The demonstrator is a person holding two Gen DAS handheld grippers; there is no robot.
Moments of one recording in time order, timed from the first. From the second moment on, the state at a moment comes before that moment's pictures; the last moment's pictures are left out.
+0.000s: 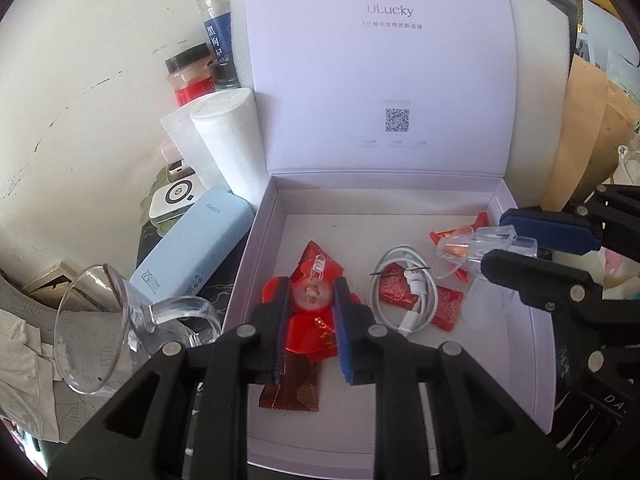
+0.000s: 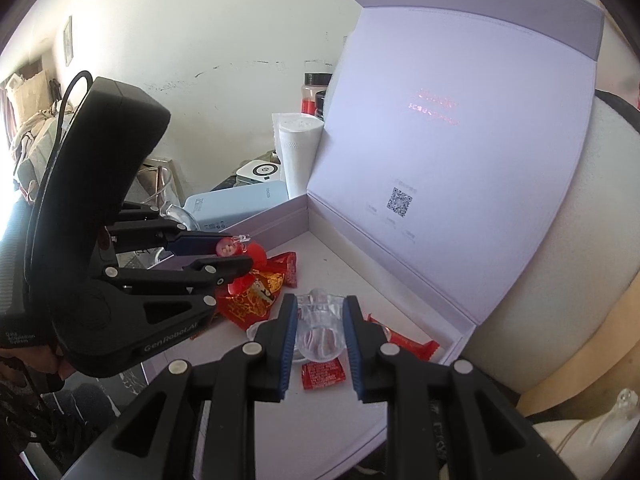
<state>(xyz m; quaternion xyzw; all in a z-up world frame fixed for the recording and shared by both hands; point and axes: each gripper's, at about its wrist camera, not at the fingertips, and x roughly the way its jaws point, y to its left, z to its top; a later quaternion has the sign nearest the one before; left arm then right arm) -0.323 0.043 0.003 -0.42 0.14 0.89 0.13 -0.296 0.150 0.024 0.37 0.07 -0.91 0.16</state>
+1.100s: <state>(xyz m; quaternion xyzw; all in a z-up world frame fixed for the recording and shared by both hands) -0.344 0.038 -0.019 -0.45 0.13 0.87 0.13 -0.321 0.140 0.004 0.41 0.09 -0.90 0.14</state>
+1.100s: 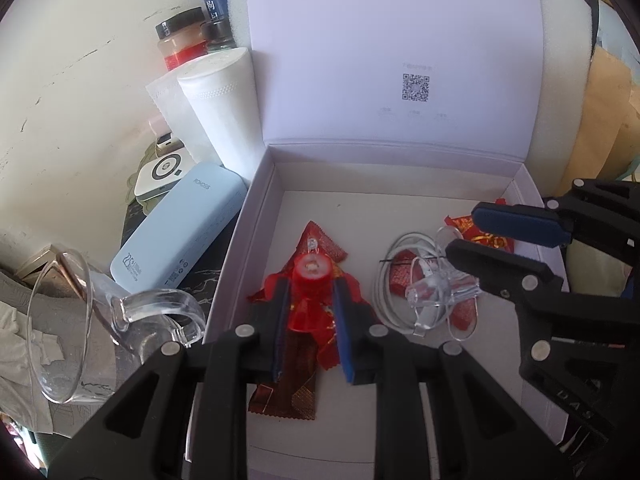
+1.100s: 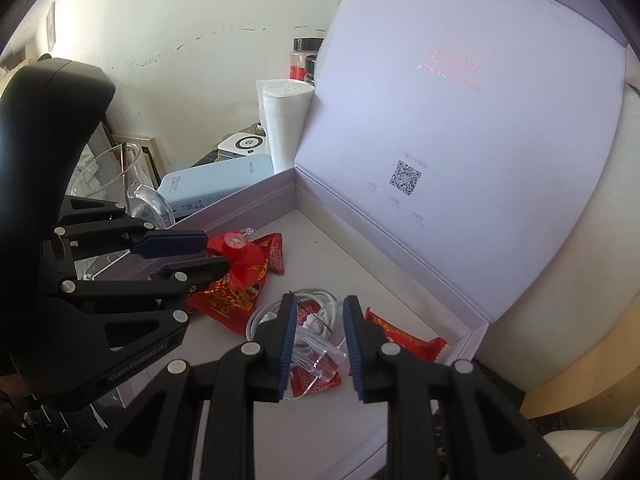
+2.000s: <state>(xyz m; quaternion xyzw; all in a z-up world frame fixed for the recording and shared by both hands) -0.260 0.023 0.075 -0.41 0.12 0.90 0.09 -0.245 0.143 0.089 0.35 0.08 -0.93 0.12</state>
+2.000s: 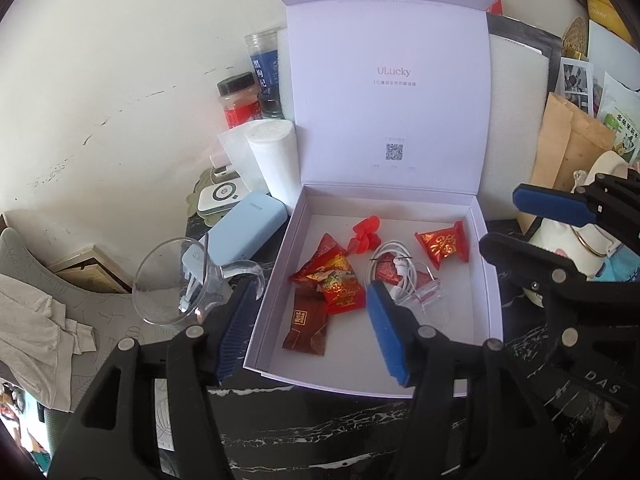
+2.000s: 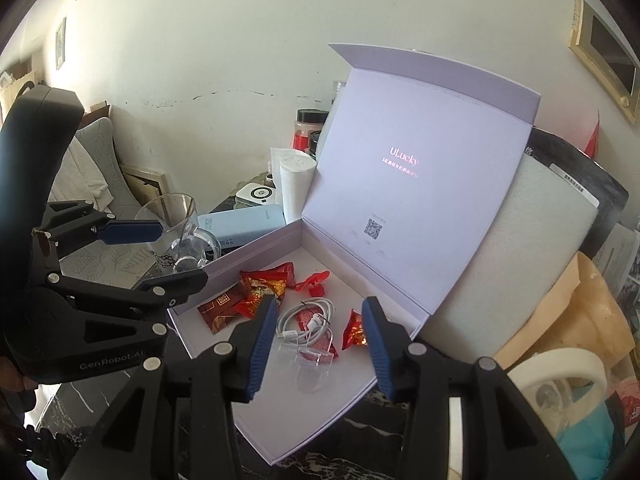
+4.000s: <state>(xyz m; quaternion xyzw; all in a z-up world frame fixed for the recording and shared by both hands) -0.060 -0.019 0.061 -0.41 0.05 0.91 0.03 -0.056 0.140 0.059 0.37 0.07 -0.92 0.09</state>
